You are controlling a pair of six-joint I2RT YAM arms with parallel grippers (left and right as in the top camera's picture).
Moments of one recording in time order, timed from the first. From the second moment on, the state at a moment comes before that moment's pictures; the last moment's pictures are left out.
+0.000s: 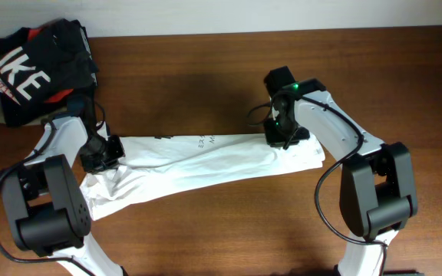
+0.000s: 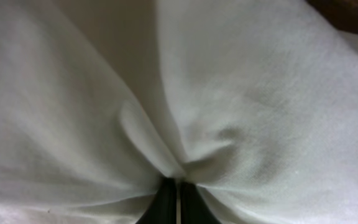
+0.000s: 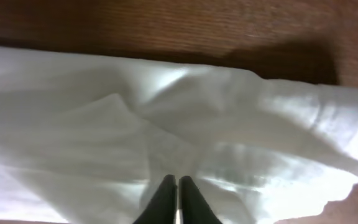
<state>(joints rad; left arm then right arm) 0.21 1.97 1.26 -0.88 0.07 -0.18 0.31 1.99 1.51 -1.05 0.02 0.22</state>
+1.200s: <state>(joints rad) 0.21 1.97 1.26 -0.88 0.06 -0.18 0.14 1.99 1.52 -1.32 0.07 0.34</state>
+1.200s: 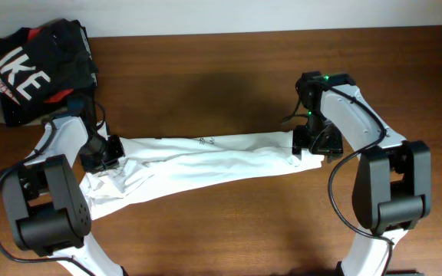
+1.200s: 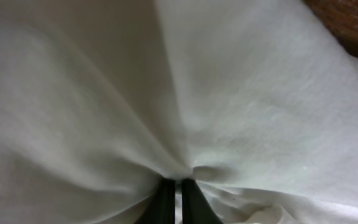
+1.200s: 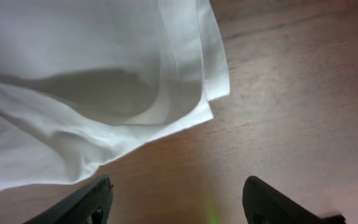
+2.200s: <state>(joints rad) 0.21 1.97 1.26 -0.88 0.05 -0.18 0.13 2.01 1.49 -1.22 0.14 0.33</state>
